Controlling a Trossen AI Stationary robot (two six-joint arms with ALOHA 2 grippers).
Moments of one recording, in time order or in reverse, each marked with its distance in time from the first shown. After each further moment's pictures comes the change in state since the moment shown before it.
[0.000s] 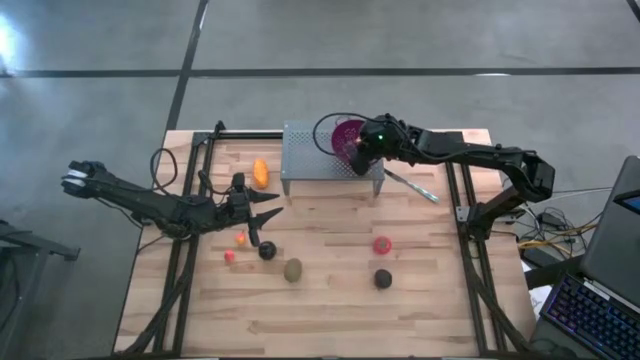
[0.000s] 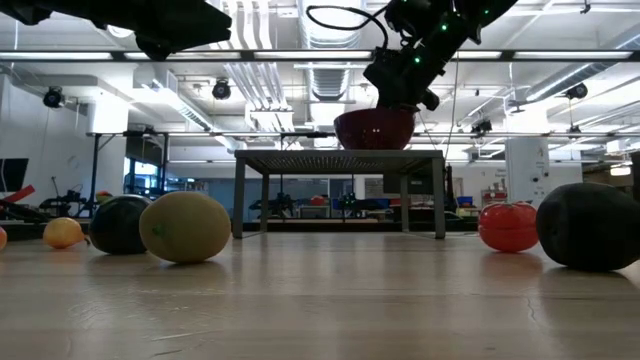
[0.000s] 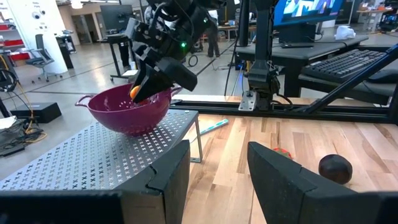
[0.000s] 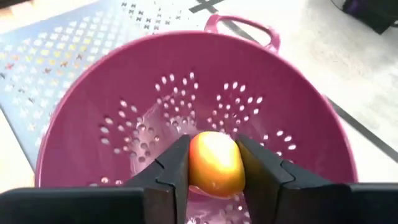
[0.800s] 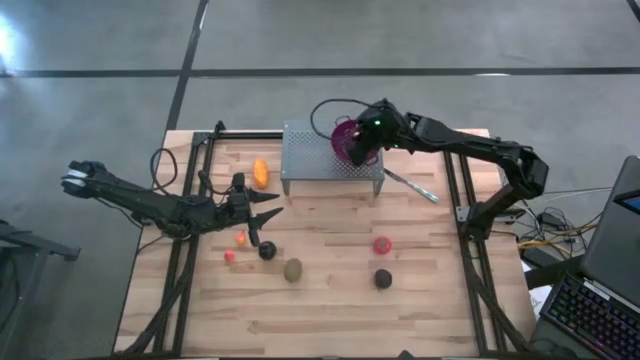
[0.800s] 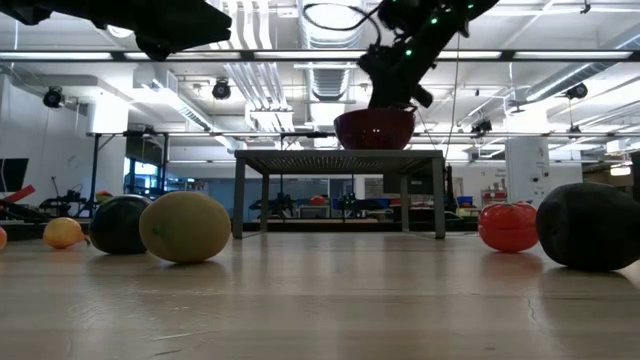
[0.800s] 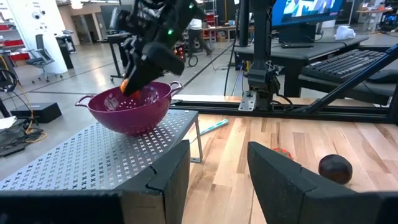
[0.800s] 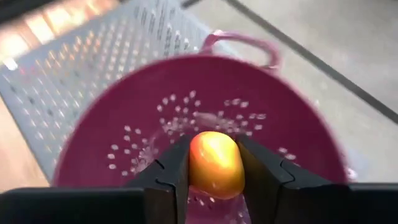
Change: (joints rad) left arm 0.000 0.000 0.000 -0.002 0.000 0.000; right arm -0.037 0.082 0.167 -0.147 -0.100 0.048
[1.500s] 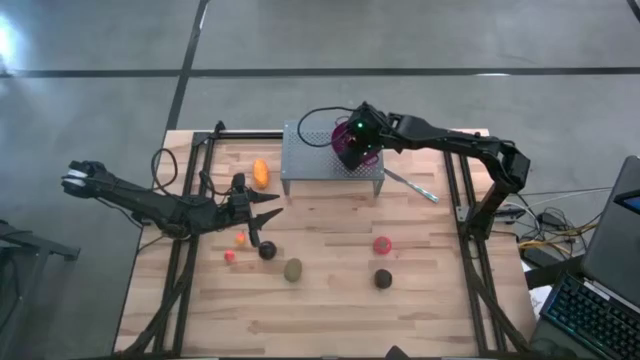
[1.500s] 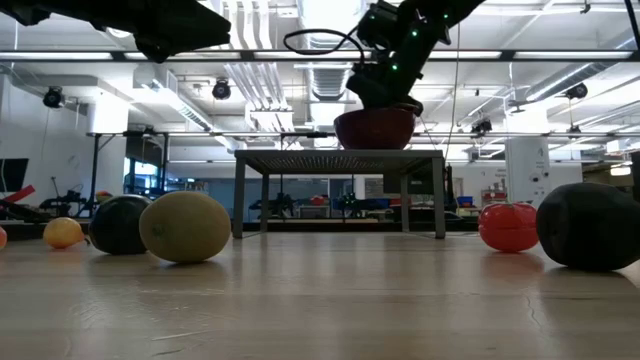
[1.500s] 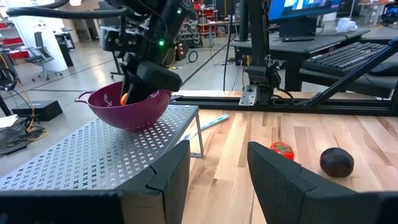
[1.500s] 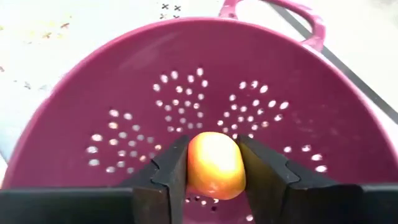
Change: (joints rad) left arm 0.000 0.000 0.000 -0.023 0.000 0.000; right arm 0.006 0.121 0.106 -0.122 0.029 -0.024
